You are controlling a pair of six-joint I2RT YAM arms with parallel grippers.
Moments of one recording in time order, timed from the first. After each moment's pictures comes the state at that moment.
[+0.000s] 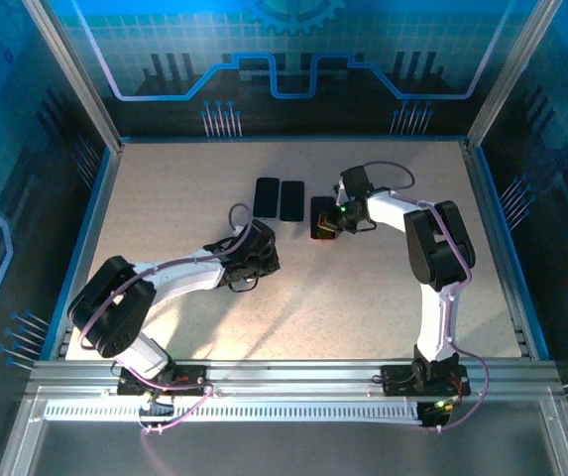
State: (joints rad) left arm -0.66 1.57 0.82 -0.19 -0.02 -0.98; right arm 0.30 2.08 1.37 -0.38 -0.39 0.57
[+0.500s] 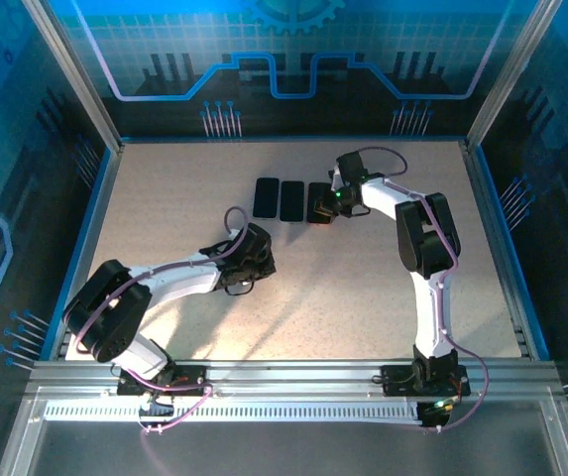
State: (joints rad) left arm -0.65 1.54 0.78 -0.19 -0.03 -0.98; right arm 0.29 2.22 1.60 -0.44 -0.40 0.52
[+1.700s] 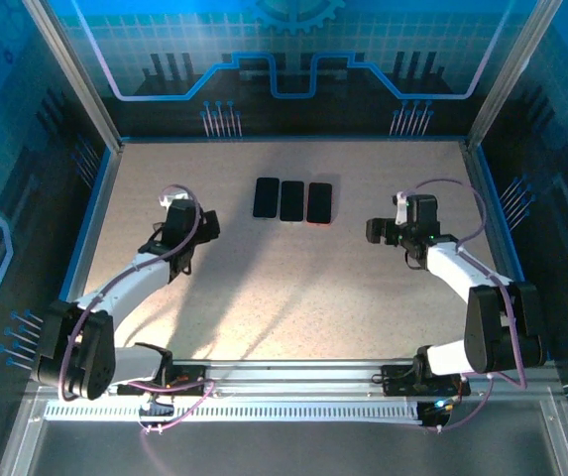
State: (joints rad) left arm -0.20 1.29 0.68 -0.09 -0.37 -0.38; right arm 0.07 1.40 0.71 -0.09 -0.04 0.11
